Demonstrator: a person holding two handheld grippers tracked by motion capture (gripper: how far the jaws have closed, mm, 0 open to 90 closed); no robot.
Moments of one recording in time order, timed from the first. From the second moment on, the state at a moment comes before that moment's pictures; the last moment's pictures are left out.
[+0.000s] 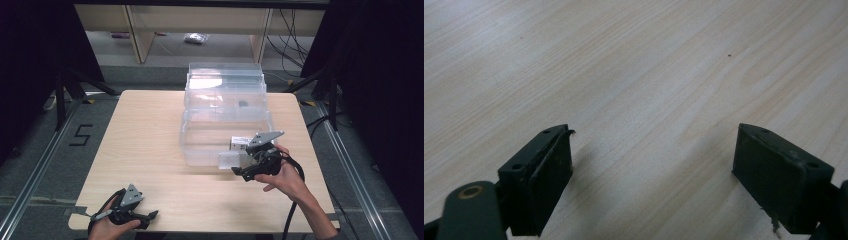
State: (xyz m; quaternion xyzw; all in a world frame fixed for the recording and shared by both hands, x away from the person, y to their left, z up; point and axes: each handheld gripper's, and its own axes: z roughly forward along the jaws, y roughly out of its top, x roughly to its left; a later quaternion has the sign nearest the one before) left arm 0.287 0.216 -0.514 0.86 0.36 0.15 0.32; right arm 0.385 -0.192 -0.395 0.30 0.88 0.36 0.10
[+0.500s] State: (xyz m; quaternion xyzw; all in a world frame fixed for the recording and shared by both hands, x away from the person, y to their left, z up) left arm 0.287 0.215 -0.515 0.86 0.37 0.15 0.33; right arm 0.372 -0.190 -0.407 0.29 0.88 0.36 0.09
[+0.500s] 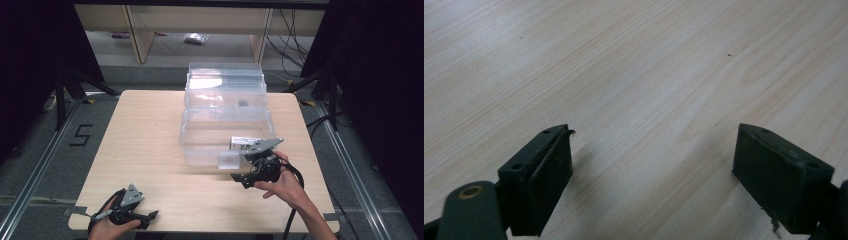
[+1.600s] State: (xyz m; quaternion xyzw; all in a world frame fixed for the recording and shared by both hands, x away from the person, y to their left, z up) left arm 0.288 0.215 -0.515 0.86 0.37 0.15 0.32; right arm 0.347 -0.196 -0.440 0.30 0.87 0.37 0.08
